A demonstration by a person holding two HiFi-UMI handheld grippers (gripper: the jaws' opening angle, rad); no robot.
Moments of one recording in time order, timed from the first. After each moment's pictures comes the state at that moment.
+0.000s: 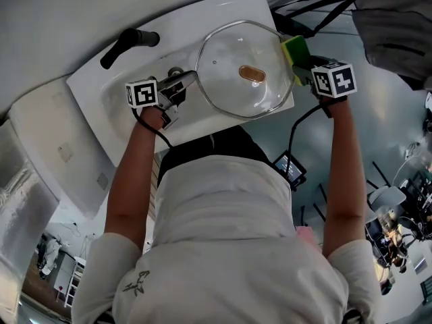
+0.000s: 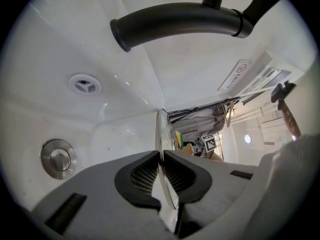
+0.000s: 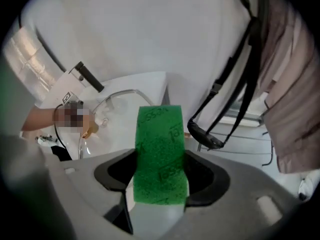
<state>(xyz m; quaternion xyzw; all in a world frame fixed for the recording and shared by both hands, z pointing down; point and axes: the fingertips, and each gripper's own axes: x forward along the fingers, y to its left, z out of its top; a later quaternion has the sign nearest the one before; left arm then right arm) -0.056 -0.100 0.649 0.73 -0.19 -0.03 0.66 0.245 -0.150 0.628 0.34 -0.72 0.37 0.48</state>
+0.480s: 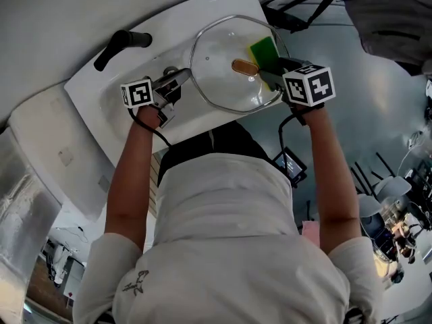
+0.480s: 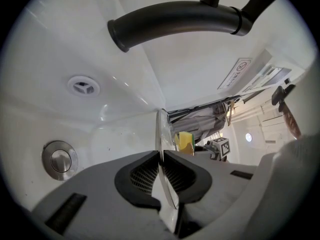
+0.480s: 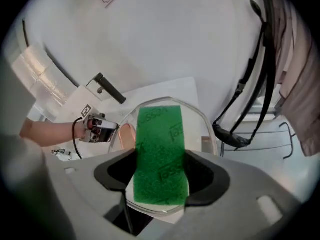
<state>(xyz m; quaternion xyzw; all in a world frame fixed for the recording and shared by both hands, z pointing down) -0.055 -0.099 0.653 0.73 -0.19 -0.02 0.65 0.155 -0.111 0.603 0.33 -0.75 0.42 0.40</state>
